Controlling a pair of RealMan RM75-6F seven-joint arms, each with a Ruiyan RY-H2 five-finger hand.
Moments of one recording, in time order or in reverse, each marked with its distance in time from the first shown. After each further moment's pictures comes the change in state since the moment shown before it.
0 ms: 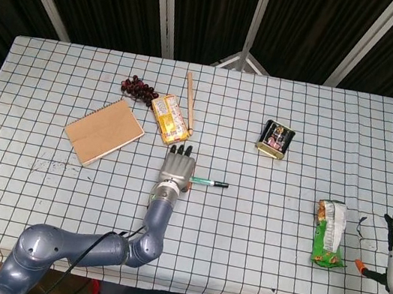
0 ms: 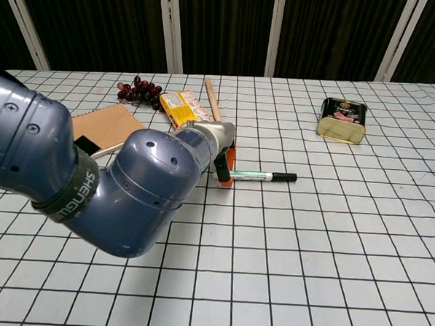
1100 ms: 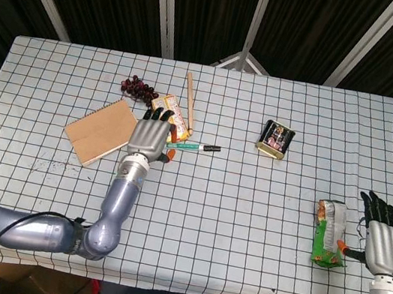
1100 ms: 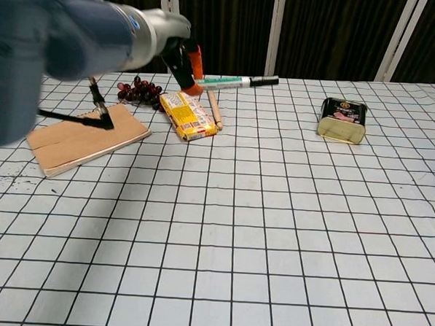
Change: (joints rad) left arm 0.211 0.459 -0.082 -0.730 0.046 0.270 -0.028; right arm 0.108 0.021 0.060 -0.154 0.043 -0.045 -0.203
